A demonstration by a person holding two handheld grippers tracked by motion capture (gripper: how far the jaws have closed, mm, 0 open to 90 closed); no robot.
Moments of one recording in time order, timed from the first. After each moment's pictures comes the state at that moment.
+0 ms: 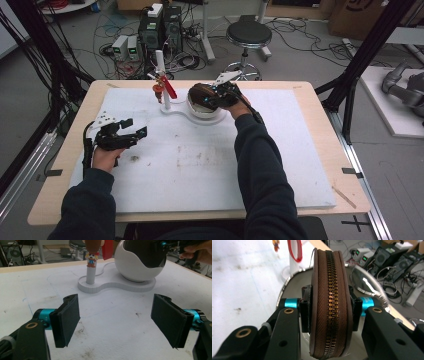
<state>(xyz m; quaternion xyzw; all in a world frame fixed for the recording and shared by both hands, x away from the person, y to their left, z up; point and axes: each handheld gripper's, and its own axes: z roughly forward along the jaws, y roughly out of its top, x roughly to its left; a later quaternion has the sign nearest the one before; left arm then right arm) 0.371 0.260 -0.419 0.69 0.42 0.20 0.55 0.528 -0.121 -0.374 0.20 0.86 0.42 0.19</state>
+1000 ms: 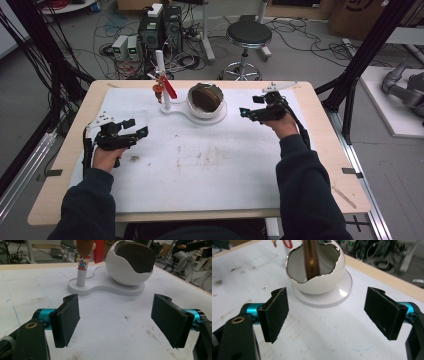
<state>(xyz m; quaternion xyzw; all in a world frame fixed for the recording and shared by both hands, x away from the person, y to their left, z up) 0.370 0.259 -0.418 0.68 0.41 0.17 0.58 0.441 -0.247 -0.343 0.32 0.82 0.45 0.16</state>
